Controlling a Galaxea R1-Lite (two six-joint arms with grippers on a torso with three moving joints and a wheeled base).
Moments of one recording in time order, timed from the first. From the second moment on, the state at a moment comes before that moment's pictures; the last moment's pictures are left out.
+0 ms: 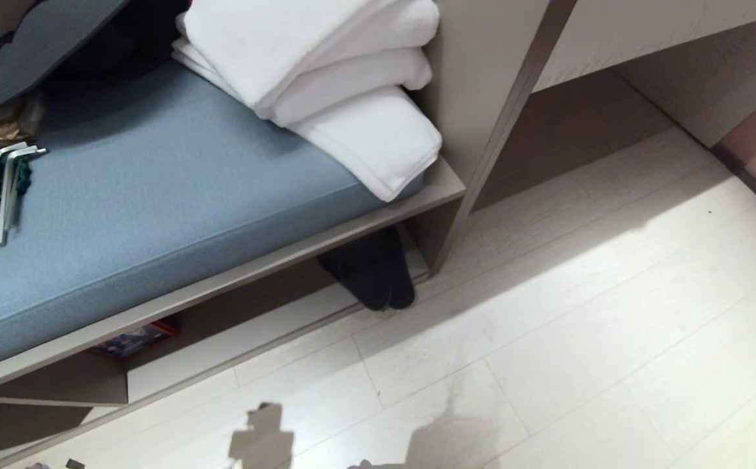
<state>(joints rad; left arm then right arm) 0.01 0.00 0.00 0.00 0.00 -0.01 0.00 0.00 0.00 0.00 0.00 -0.06</state>
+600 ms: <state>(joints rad) 0.01 0.00 0.00 0.00 0.00 -0.02 0.00 0.00 0.00 0.00 0.00 -0.06</state>
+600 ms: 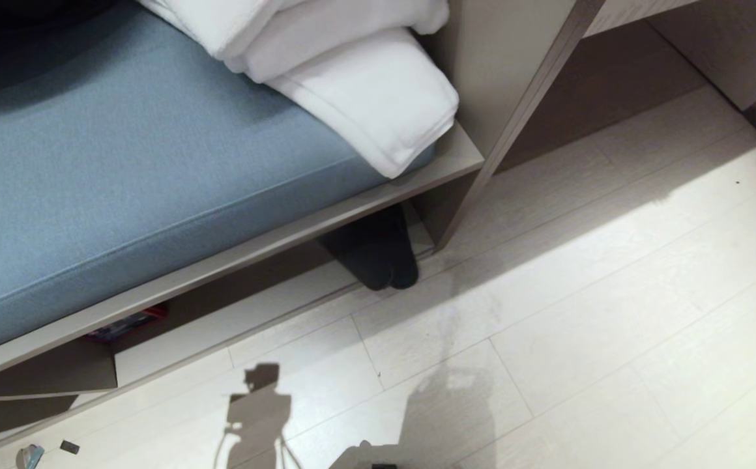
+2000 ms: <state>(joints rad) 0.01 0.00 0.00 0.00 0.00 -0.02 0.00 0.00 0.00 0.00 0.00 -0.06</state>
